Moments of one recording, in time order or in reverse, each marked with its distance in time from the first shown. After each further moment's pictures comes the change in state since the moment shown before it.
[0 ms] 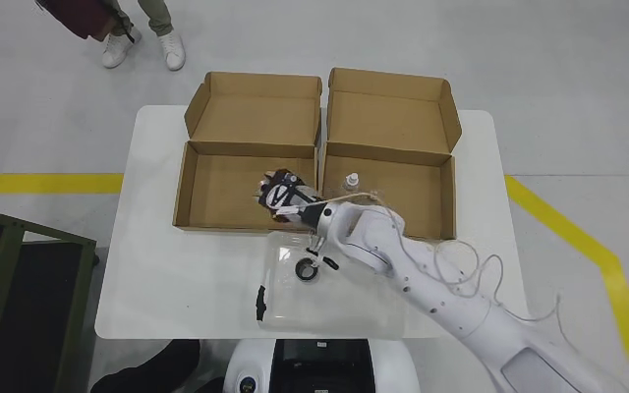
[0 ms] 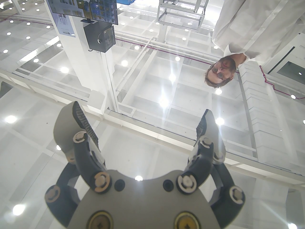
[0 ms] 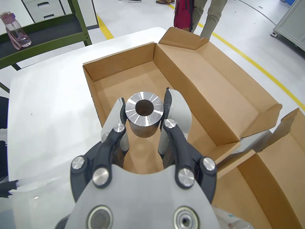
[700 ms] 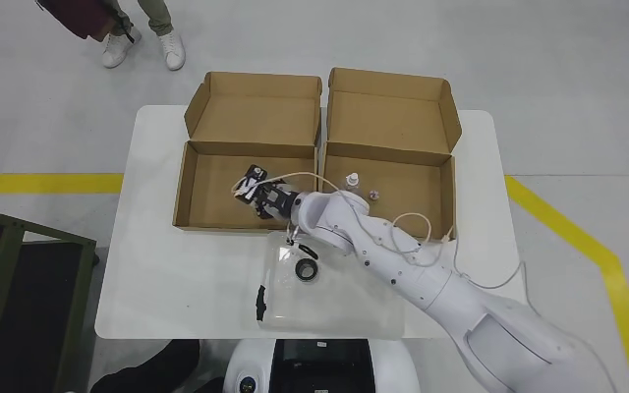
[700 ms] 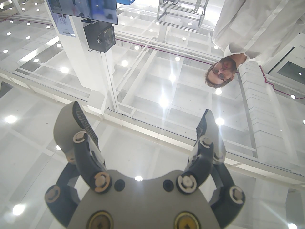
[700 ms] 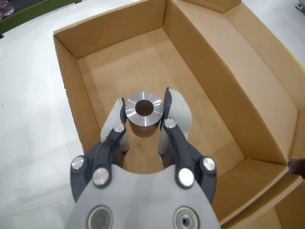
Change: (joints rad) left arm 0.000 0.000 0.000 0.000 0.000 0.000 0.000; right arm 0.161 -0.171 -0.132 0.342 0.073 -0.001 0.078
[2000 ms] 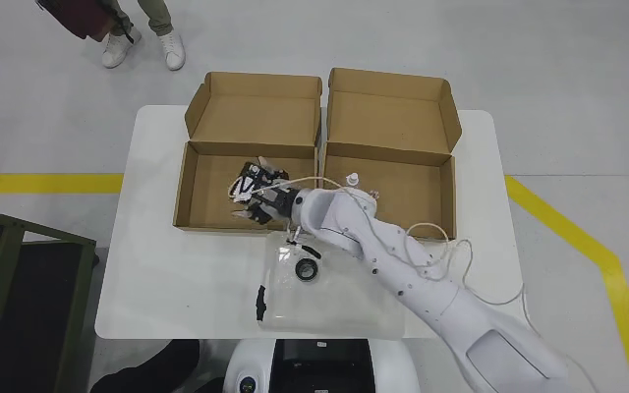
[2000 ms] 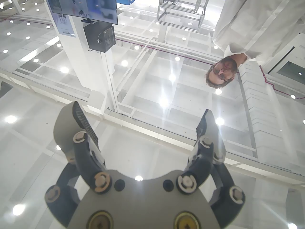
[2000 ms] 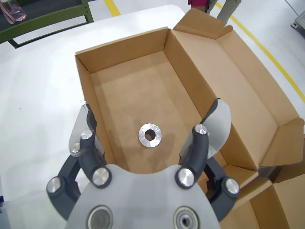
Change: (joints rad) left arm 0.000 0.000 0.000 0.000 0.000 0.000 0.000; right arm -0.149 0.019 0.210 -0.263 -0.162 -0.139 0.092
